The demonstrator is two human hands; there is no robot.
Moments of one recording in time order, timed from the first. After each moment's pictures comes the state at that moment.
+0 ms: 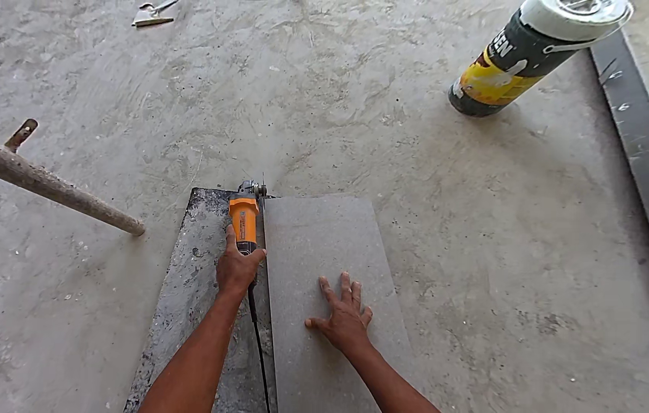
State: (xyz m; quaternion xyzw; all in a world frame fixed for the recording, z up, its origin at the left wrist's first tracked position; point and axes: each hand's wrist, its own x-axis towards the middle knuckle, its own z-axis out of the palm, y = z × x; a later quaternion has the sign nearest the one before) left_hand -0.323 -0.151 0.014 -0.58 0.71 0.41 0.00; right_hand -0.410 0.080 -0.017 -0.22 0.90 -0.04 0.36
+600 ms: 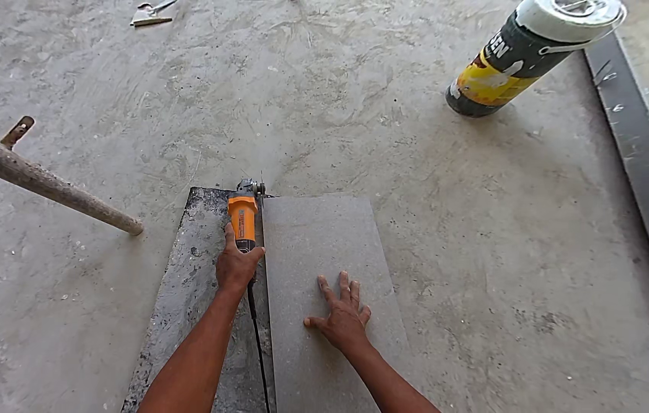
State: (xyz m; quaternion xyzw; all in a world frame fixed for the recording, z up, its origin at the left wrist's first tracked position) left_hand -0.326 -0.153 0.008 -0.58 0.71 0.41 0.00; right_hand -0.409 0.080 -0.018 -0.22 0.91 -0.04 0.36
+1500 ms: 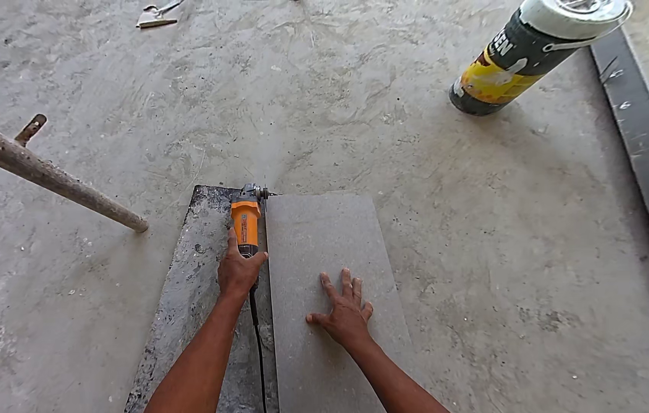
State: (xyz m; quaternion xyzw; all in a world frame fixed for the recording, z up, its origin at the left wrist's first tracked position) left_hand -0.311 -0.139 0.012 -0.58 0.70 0.41 0.00; right_hand -0.410 0.080 -0.018 -0.22 0.91 -0.03 0.36
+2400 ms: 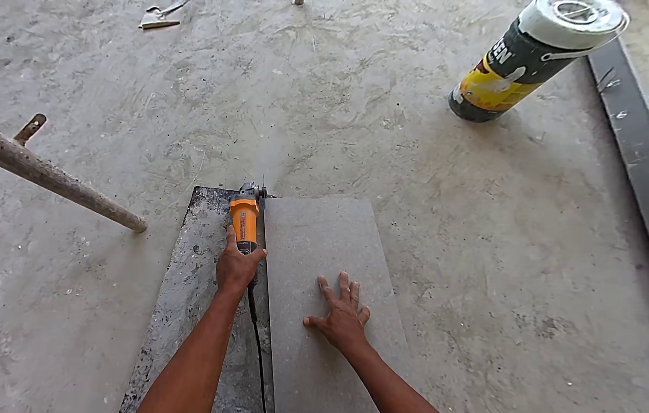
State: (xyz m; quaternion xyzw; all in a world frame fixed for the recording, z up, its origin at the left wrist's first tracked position) left_hand -0.320 -0.149 0.015 -0.58 0.70 0.41 0.00; right_hand -0.410 0.080 -0.018 -0.22 0.91 -0.05 0.36
